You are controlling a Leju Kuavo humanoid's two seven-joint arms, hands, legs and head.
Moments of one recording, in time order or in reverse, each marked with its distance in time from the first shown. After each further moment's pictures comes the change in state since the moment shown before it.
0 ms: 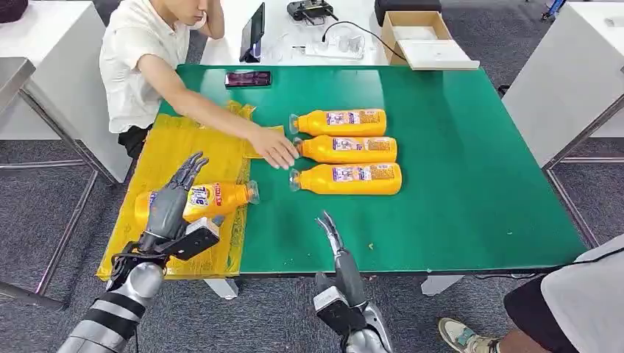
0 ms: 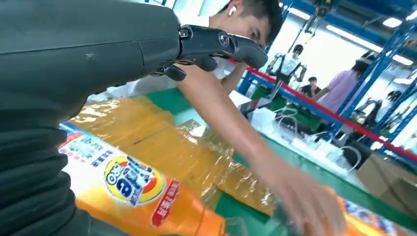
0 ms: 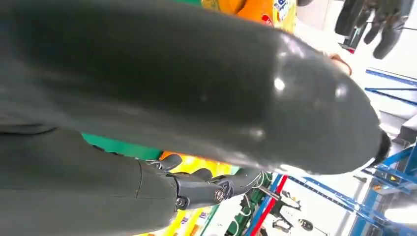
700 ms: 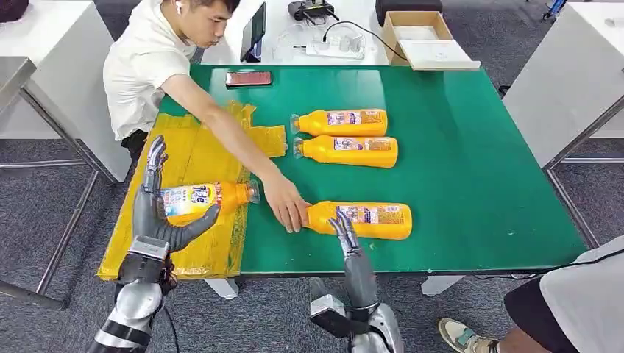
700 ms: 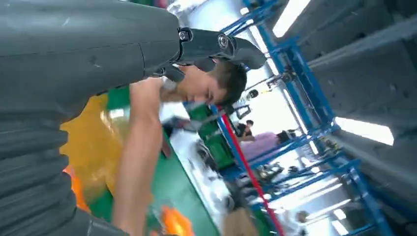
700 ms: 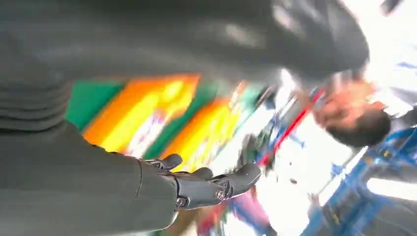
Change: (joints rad) left arm 0.166 -0.113 0.021 -0.344 0.445 0.042 -0.144; right arm -0.002 -0.050 -0.035 0.009 0.207 -0.289 0.059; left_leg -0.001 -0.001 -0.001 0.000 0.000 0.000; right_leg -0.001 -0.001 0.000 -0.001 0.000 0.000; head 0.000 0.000
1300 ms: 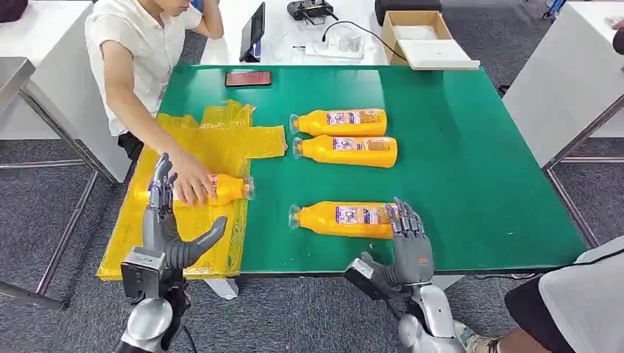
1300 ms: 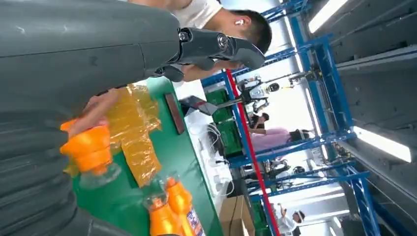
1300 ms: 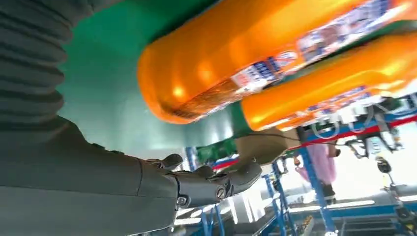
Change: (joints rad) left arm 0.084 -0.078 0.000 -0.028 0.028 -0.003 0.018; right arm -0.090 -0.140 -0.178 0.082 0.544 -0.059 0.447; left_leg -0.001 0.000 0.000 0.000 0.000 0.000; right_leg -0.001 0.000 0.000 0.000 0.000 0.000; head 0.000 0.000
